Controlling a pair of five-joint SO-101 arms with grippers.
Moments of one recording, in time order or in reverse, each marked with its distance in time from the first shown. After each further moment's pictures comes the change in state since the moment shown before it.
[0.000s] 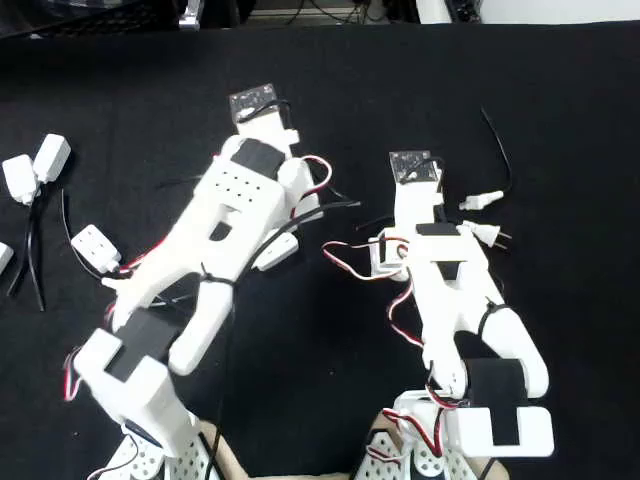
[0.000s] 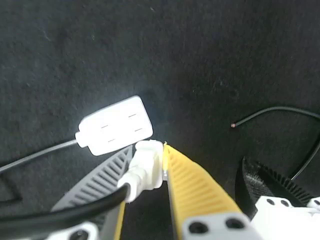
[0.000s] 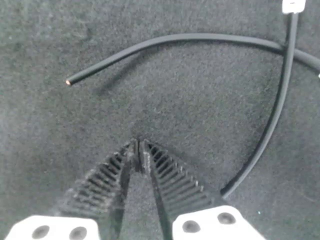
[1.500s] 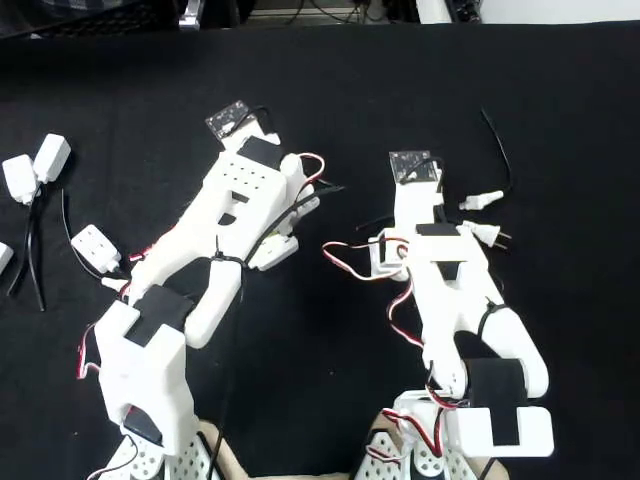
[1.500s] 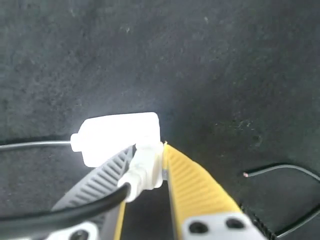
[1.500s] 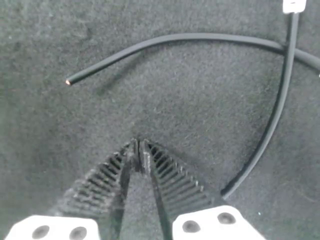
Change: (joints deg) left arm -2.5 8.9 -2.0 -3.3 14.5; right arm 0.0 0.0 0.1 -0.8 0.0
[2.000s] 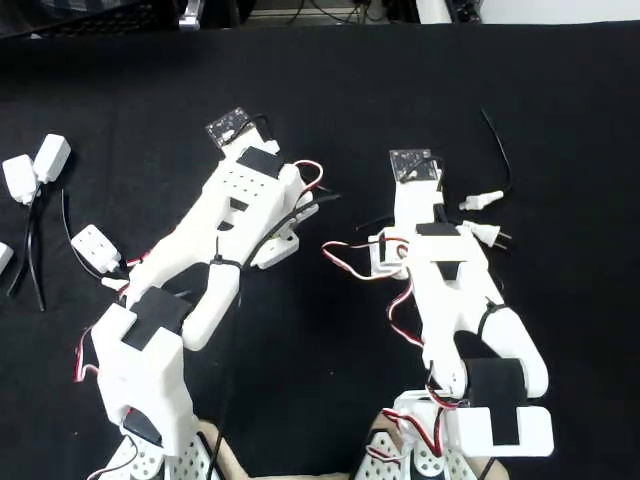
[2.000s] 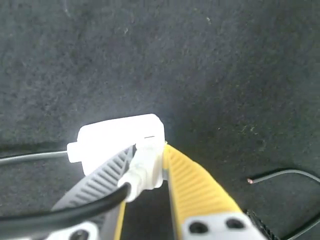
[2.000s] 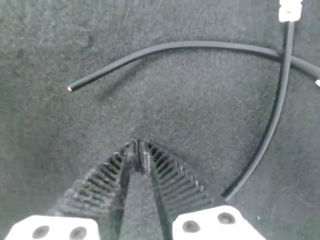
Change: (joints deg) left arm 0.0 -0.3 5.5 -5.5 0.0; right arm 0.0 0.0 0.0 -0.5 0.0
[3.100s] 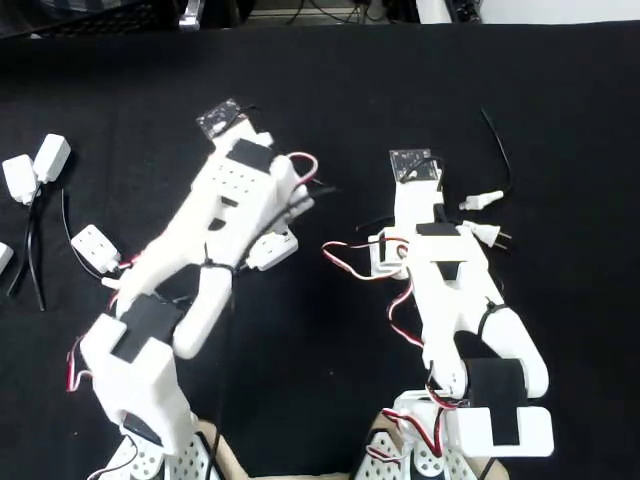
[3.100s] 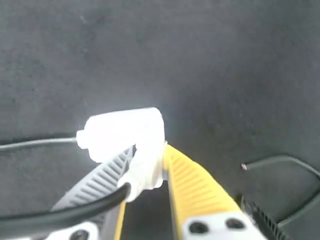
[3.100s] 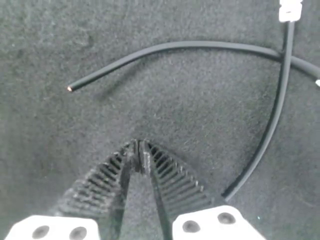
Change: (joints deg) left arm 0.2 -6.2 0.1 3.6 -1.0; right arm 0.0 0.0 0.0 0.0 0.0
